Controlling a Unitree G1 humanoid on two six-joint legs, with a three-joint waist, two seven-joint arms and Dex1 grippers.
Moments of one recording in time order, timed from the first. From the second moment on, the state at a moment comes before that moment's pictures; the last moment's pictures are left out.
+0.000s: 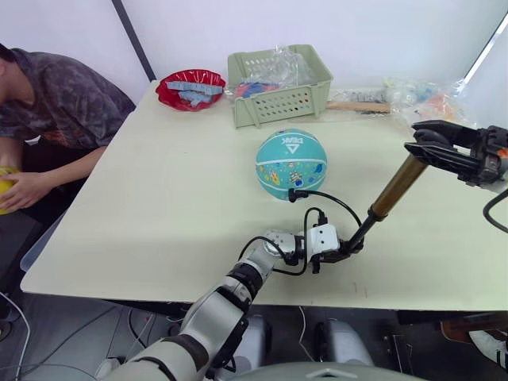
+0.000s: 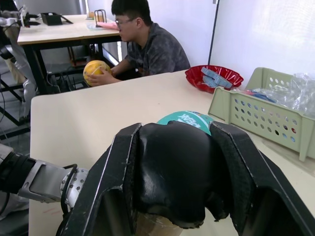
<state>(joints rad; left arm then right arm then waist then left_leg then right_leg) -0.64 -0.02 -0.42 1.04 0.19 -0.44 -0.87 -0.36 -0.95 -0.39 -0.30 0.97 0.68 0.95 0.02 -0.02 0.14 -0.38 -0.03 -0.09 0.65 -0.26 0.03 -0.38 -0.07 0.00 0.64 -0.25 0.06</state>
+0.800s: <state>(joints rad) -0.63 -0.01 -0.43 1.04 0.20 -0.44 -0.87 -0.08 -0.66 -0.18 -0.27 0.62 0.28 0.97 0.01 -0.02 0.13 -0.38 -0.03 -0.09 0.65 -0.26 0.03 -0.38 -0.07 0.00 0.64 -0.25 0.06</state>
